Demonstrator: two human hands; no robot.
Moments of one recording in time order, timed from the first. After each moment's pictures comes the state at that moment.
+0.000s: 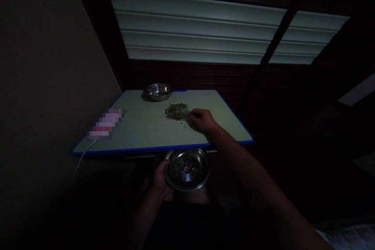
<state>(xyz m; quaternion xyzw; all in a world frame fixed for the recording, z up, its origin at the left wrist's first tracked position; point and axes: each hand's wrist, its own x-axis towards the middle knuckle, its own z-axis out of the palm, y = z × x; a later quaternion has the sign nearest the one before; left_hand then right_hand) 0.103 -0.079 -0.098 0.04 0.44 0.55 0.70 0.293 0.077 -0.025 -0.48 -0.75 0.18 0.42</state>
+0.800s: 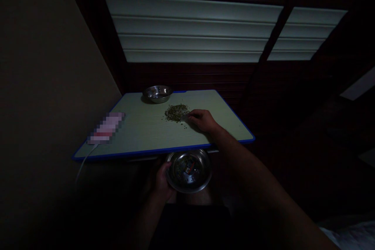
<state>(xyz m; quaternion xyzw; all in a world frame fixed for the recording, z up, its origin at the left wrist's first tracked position) 0.103 -0.078 -0.101 0.04 0.45 0.55 0.70 0.292 0.077 -0.023 -0.46 -0.75 0.21 0.43</state>
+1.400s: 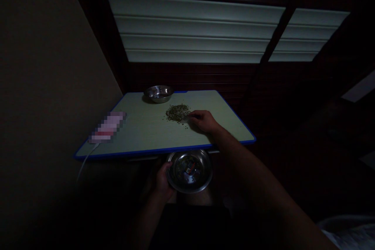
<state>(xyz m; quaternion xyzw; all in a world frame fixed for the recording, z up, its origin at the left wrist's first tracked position) 0.103 -0.078 -0.099 0.04 0.46 0.54 0.71 0.290 0.073 -0.020 -0.47 -0.73 0.25 0.43</state>
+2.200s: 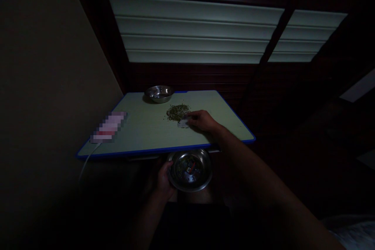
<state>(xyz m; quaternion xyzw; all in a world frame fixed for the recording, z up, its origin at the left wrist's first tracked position) 0.103 -0.077 -0.100 0.04 0.45 0.55 0.70 0.286 0.072 -0.008 -0.52 -0.76 0.22 0.31</state>
